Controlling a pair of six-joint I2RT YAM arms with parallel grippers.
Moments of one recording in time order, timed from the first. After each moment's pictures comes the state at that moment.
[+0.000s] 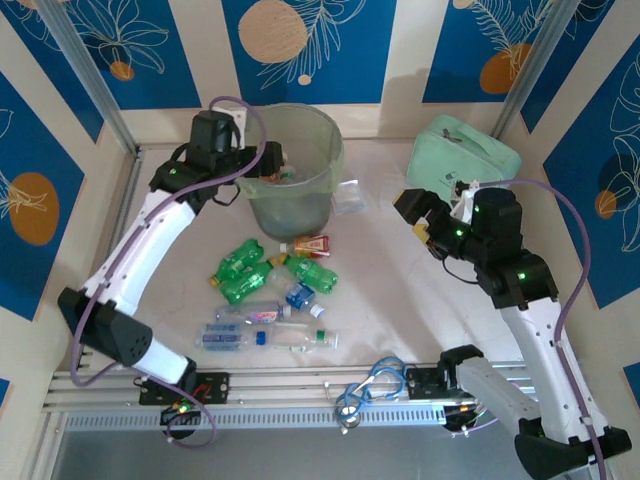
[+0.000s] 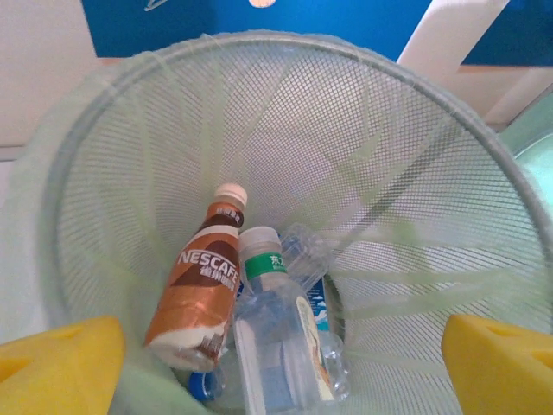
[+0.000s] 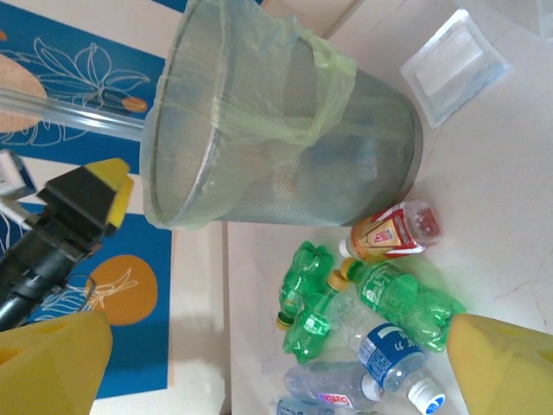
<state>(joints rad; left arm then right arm) -0.42 1.48 1.63 -0.67 -0.04 -0.29 0.25 0.84 1.12 -0.75 -0.38 0.97</state>
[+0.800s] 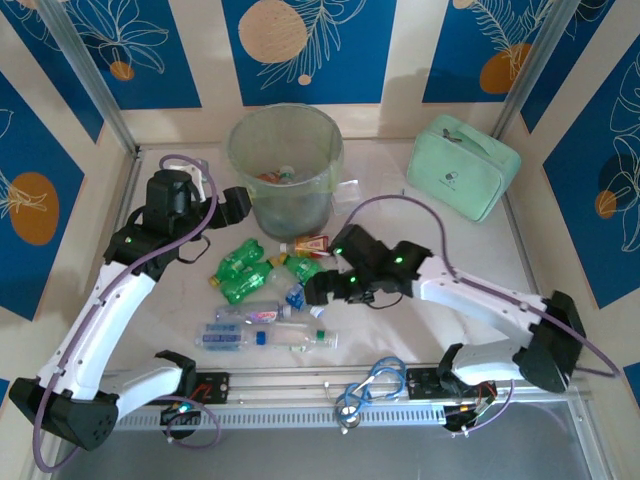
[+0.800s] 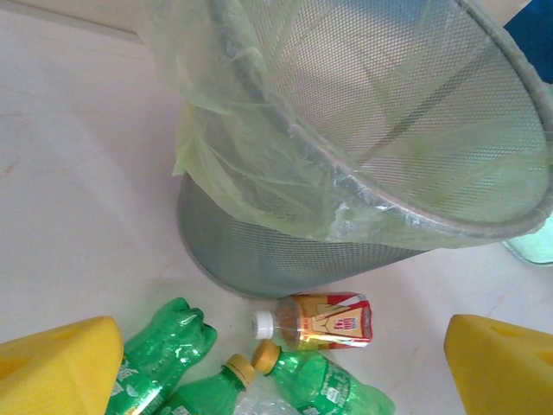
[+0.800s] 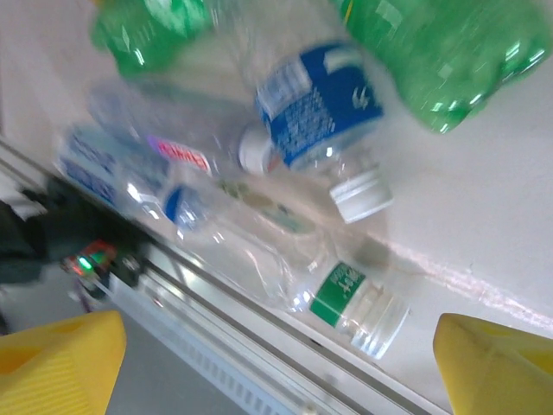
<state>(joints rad) -0.35 1.06 1.20 -0.69 0.03 -0.50 0.95 1.32 1.04 -0.80 -0.26 0.74</state>
